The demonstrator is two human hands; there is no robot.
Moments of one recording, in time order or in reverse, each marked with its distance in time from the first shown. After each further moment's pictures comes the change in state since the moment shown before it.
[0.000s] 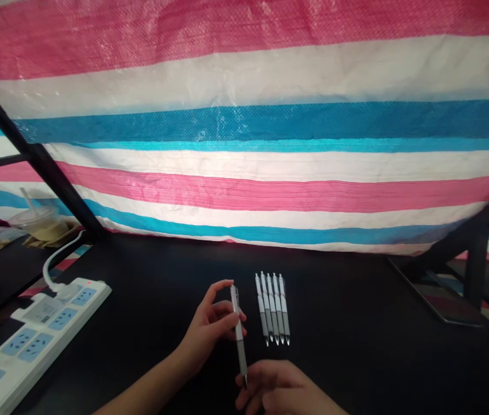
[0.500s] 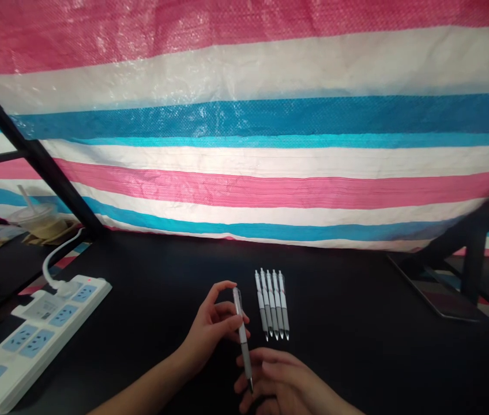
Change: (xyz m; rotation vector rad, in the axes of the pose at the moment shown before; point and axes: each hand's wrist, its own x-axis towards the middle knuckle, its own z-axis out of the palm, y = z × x) left_hand -0.002 -0.010 0.000 0.036 -0.032 -0.001; right_hand -0.002 -0.009 0.004 0.175 -0.070 -0.001
